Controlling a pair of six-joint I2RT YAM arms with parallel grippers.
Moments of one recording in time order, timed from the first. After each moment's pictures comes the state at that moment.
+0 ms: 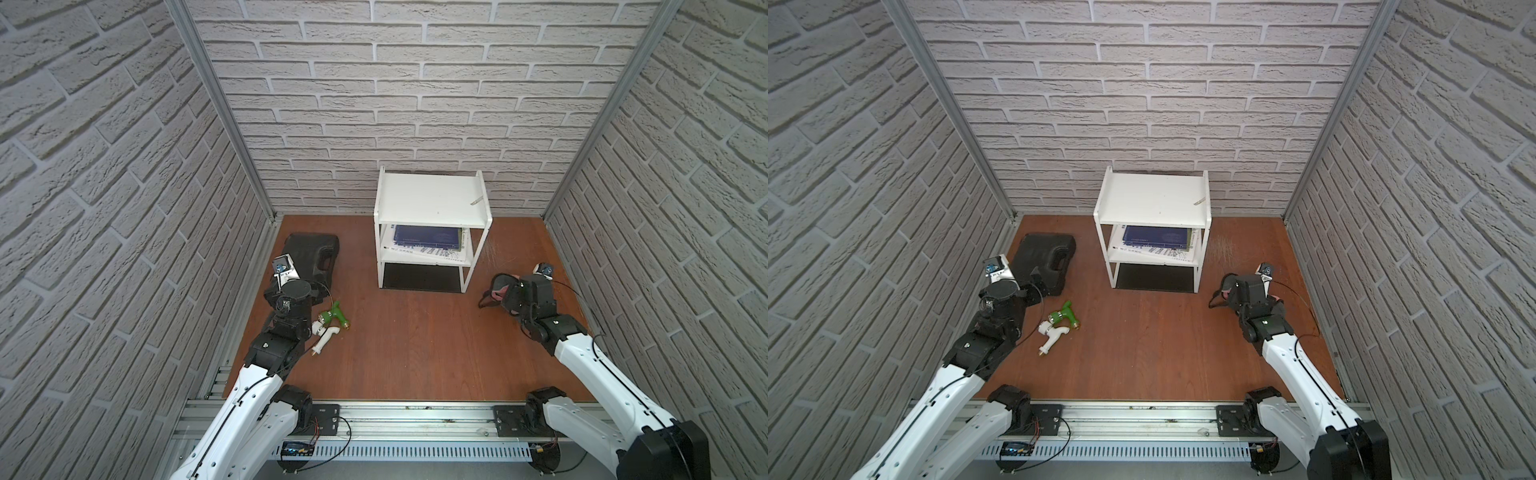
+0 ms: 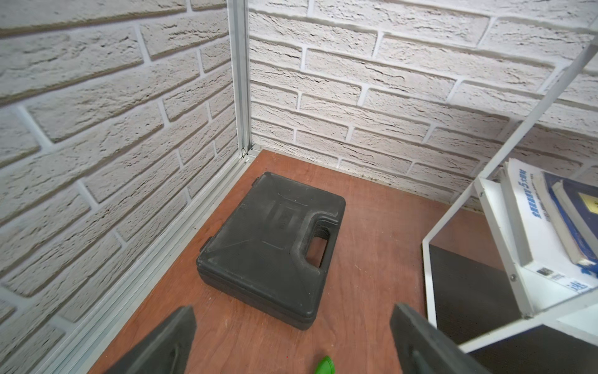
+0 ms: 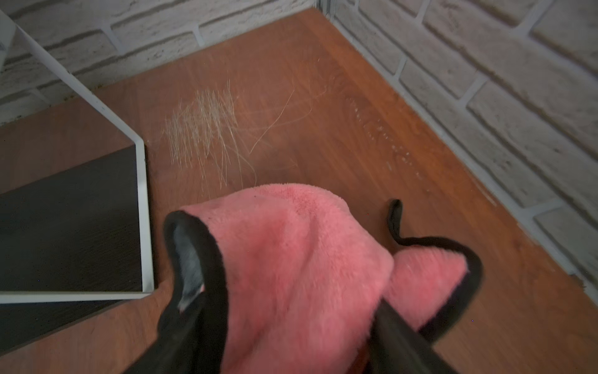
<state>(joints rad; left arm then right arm) -0.23 0.67 0.64 -0.33 -0.55 -0.35 0.13 0.98 0.62 -0.40 0.42 0.54</state>
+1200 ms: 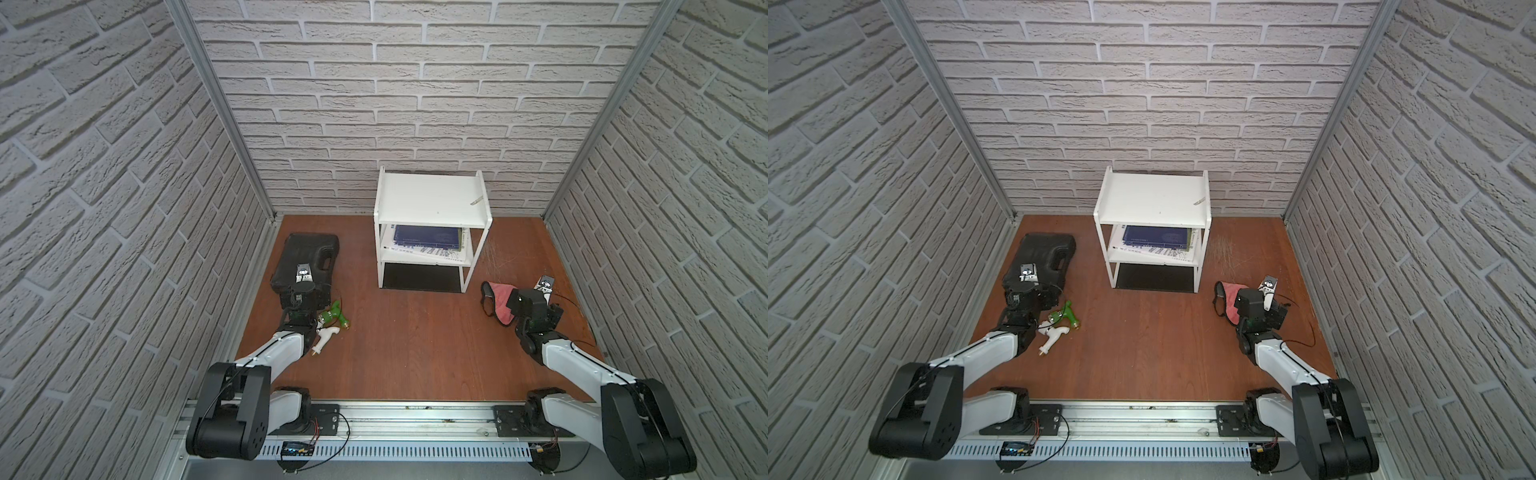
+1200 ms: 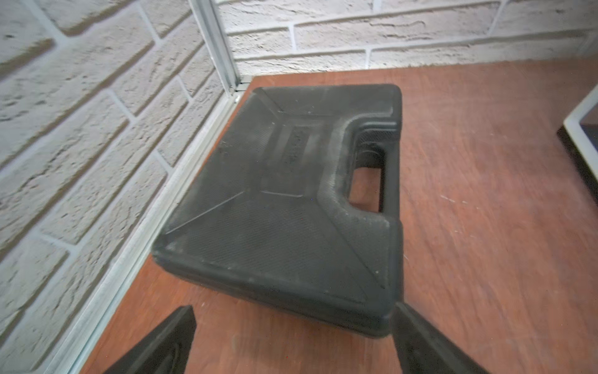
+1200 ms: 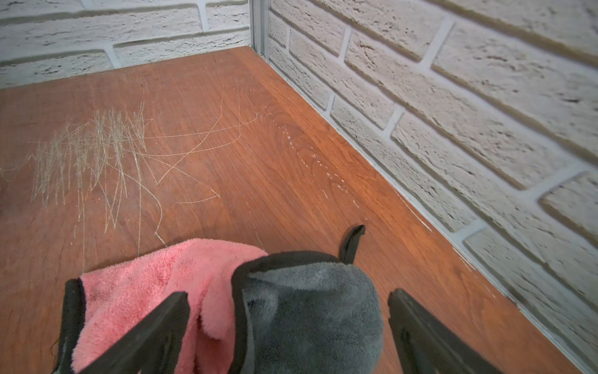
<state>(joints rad) 0.00 1.26 0.34 0.42 -0.31 0.00 0.06 1.17 0.33 0.25 0.66 0.31</state>
